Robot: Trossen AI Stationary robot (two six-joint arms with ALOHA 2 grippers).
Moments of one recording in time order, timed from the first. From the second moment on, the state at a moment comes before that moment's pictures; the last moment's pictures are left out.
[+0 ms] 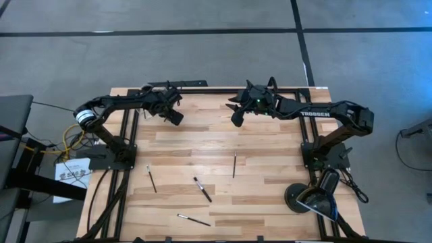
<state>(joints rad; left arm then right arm) 0.66 1.59 0.84 -0.57 -0.30 -0.24 -0.37 1.46 0.94 0.09 0.05 -0.08</state>
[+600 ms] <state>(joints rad) 0.67 1.58 0.71 -0.43 -0.23 -0.24 -0.37 1.46 0.94 0.09 0.05 -0.08</state>
